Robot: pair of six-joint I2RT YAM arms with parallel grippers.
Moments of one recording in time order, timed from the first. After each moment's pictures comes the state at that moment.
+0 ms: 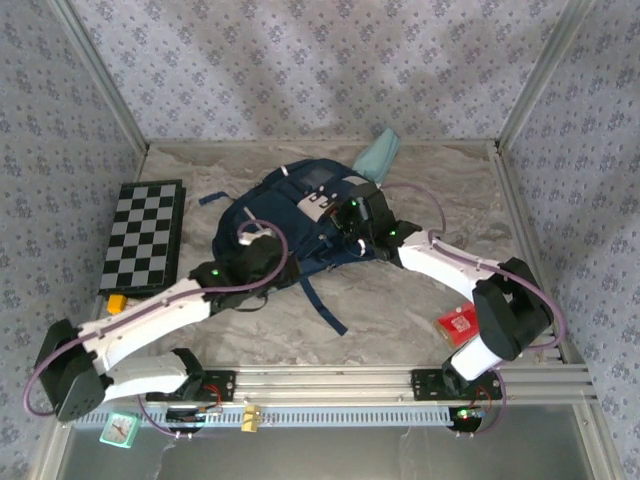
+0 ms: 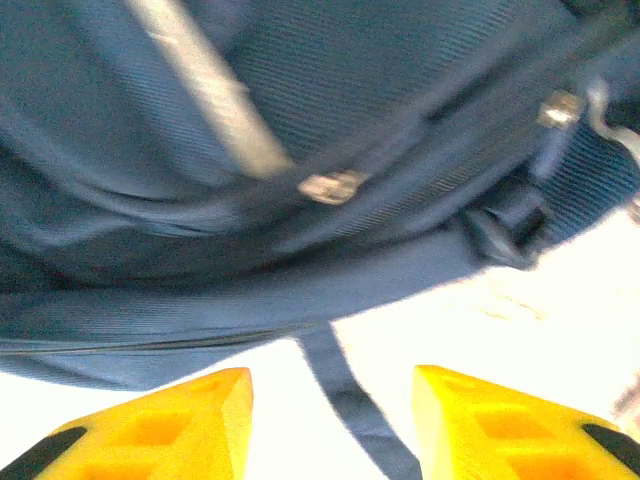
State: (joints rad) left arm -0.93 1.17 0.85 -0.54 -0.21 -1.01; right arm 0.64 1.55 1.03 0.02 -0.04 1.37
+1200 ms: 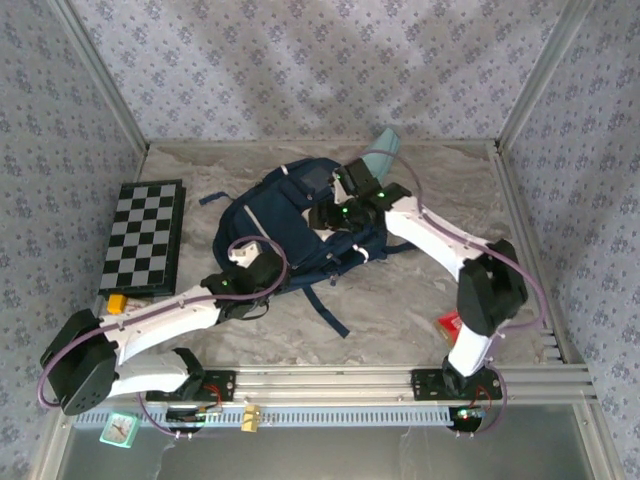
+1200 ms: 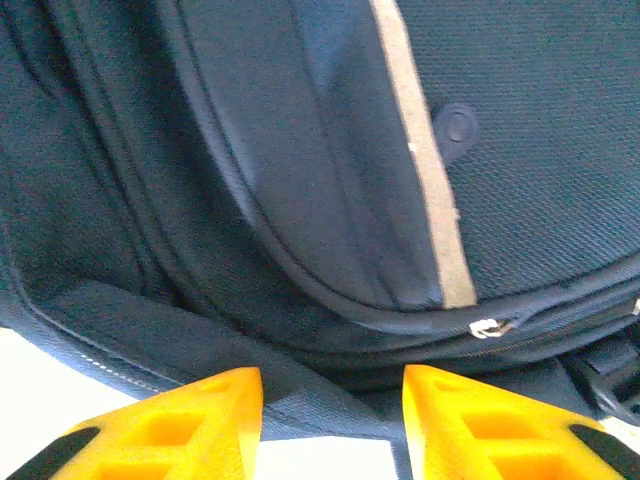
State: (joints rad) left arm -0.89 1.18 0.65 -0.40 -0.36 -1.22; right arm 0.63 1.77 1.48 -0.64 -0.29 0.54
